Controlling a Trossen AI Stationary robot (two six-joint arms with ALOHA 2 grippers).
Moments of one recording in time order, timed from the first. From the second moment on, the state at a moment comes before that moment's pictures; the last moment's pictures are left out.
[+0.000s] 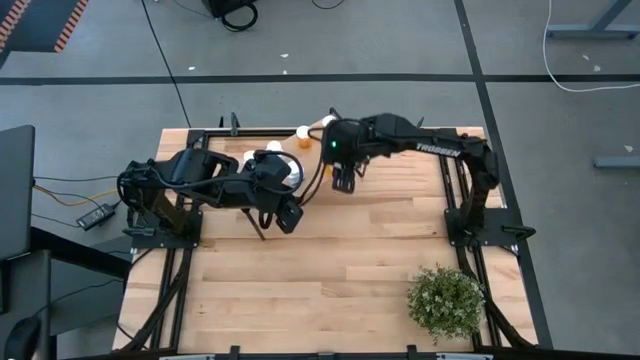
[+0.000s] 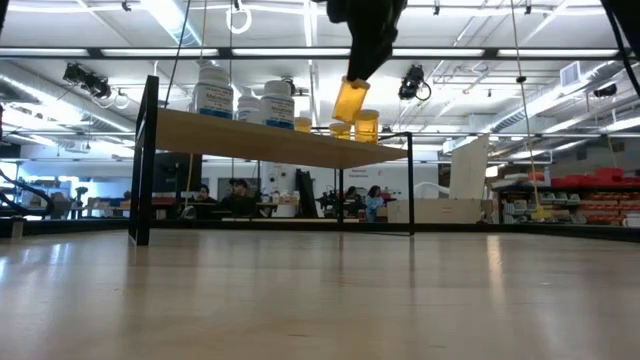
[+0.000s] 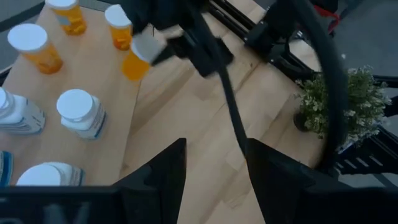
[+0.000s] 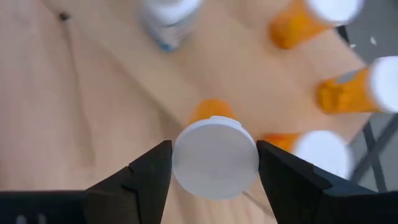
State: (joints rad) left arm -0.25 1.74 2.31 -1.43 -0.45 -0.88; right arm -0.17 1.84 1.98 -1.24 0.16 -0.01
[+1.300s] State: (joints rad) left arm -0.18 1.74 2.31 -1.34 -0.50 -0.82; right arm -0.22 1.84 1.91 -1.12 0.10 -0.10
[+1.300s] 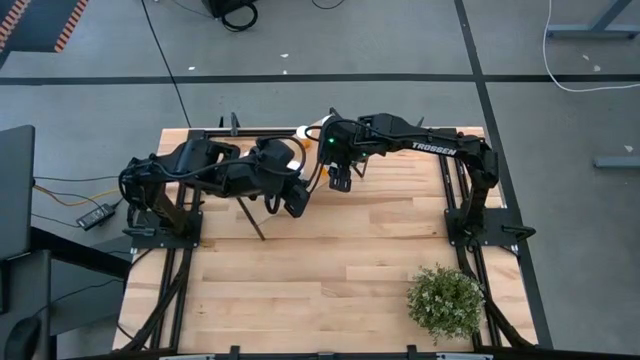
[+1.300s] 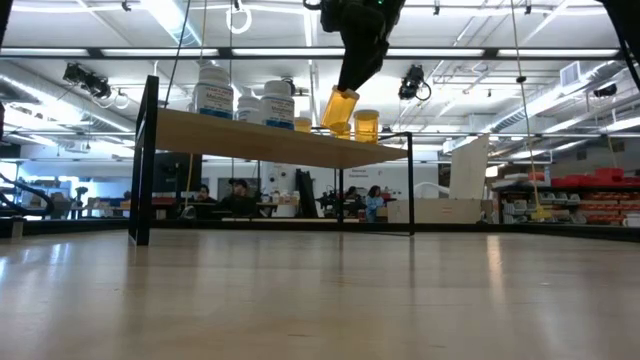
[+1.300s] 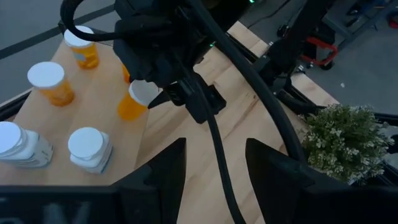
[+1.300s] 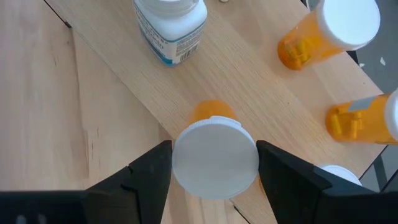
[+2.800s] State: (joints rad) left arm -0.21 1.74 2.31 -1.33 -0.49 -0.85; right arm -0.22 1.84 1.91 -1.10 0.07 -0.11
